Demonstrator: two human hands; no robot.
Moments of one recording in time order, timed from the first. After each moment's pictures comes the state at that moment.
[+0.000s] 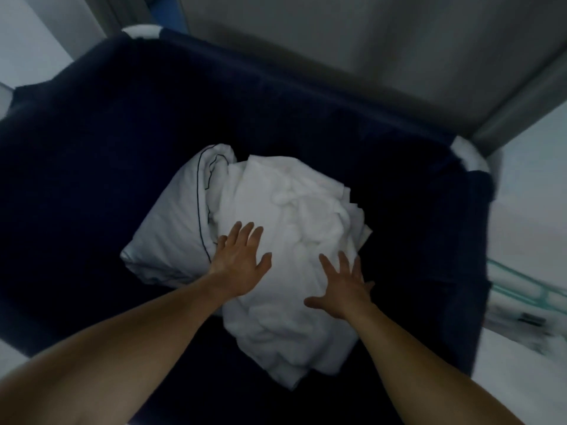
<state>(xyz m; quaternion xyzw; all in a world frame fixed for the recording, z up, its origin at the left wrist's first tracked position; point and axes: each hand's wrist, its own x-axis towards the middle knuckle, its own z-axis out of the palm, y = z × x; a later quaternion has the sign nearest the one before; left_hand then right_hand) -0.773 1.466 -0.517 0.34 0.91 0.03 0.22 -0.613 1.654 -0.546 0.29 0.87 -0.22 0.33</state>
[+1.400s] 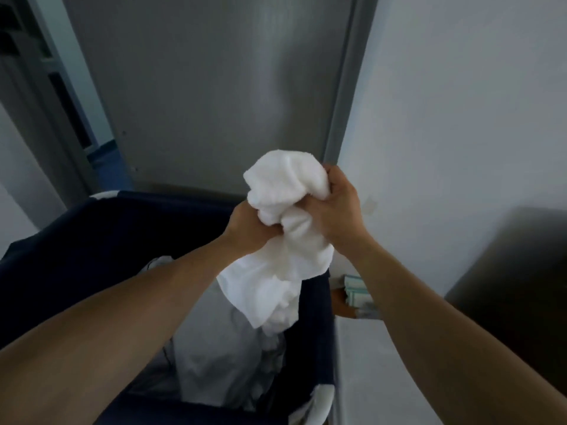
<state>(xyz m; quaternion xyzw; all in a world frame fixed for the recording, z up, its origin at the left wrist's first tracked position) -0.641 1.544 -0.169 0.45 0.73 0.49 0.16 -0.483 1.619 -0.104 0.22 0.77 -0.45 -0.40</state>
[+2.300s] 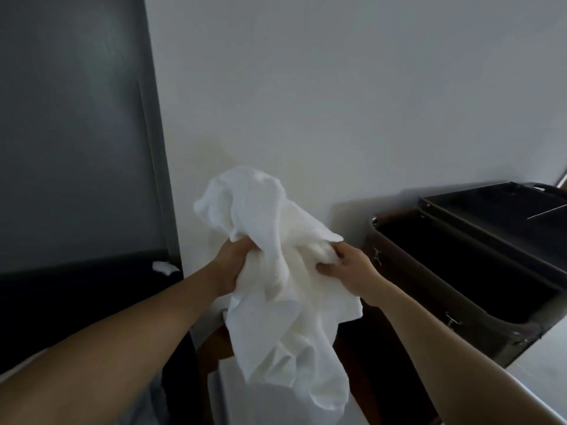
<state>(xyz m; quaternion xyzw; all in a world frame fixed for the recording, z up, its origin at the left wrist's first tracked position) -0.432 1.731 -0.158 0.40 0.44 0.57 0.57 -0.182 1.764 -0.148 0.56 0.69 -0.35 -0.30</state>
